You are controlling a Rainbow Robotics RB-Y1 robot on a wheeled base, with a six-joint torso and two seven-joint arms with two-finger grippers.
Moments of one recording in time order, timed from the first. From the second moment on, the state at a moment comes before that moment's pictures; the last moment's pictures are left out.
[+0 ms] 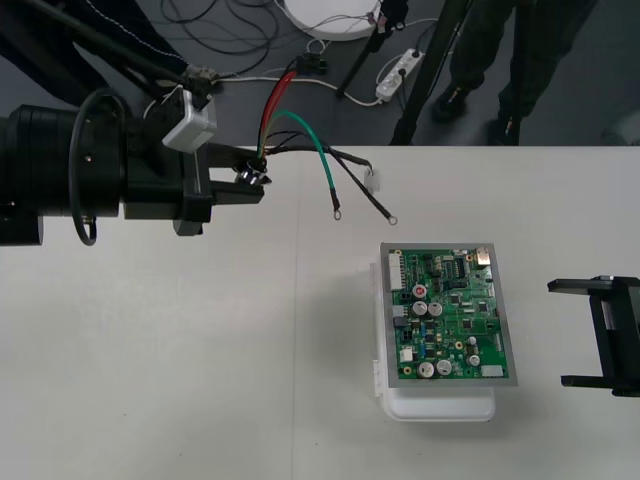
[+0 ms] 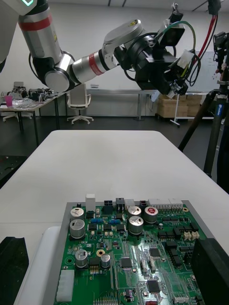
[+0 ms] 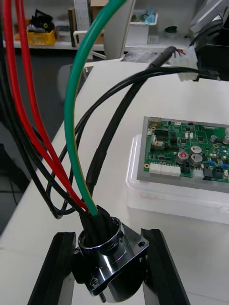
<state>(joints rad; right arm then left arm) -0.22 -1.16 0.67 -1.21 0.23 -1.56 0.90 -0.41 0.62 0.01 -2.00 -1.61 -1.27 0.58</state>
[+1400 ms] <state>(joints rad) -0.21 -1.17 0.65 -1.33 0.20 -1.46 0.78 -0.61 0.62 -0.20 -2.00 -1.85 -1.15 0.48</state>
